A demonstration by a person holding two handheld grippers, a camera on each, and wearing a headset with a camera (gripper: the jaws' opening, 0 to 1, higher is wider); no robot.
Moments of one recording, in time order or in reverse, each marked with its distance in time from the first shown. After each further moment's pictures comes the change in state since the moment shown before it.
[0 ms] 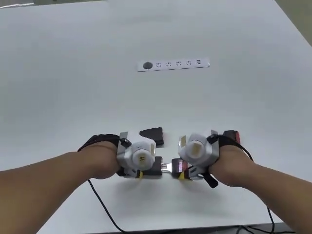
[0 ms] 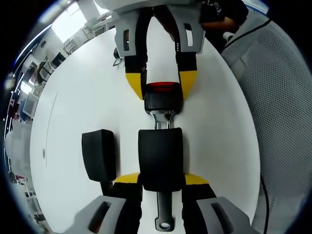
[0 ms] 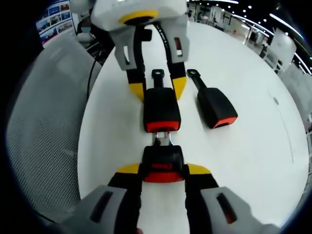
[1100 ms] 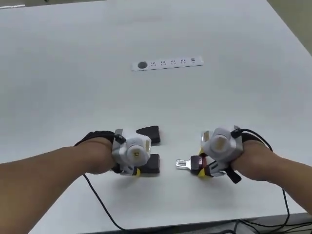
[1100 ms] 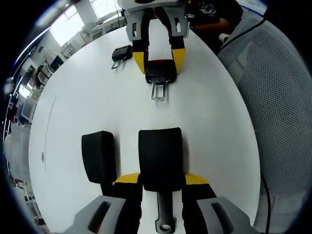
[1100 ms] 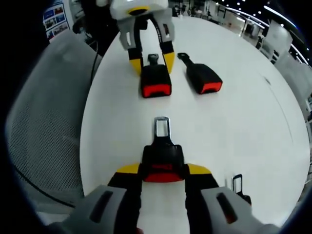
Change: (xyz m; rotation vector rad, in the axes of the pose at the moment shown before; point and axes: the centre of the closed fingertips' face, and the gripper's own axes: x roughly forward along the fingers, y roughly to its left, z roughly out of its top) left arm 0.001 0.001 0.000 0.023 -0.037 -0.019; right arm -0.025 -0.002 -0.049 0.059 0.026 -0.001
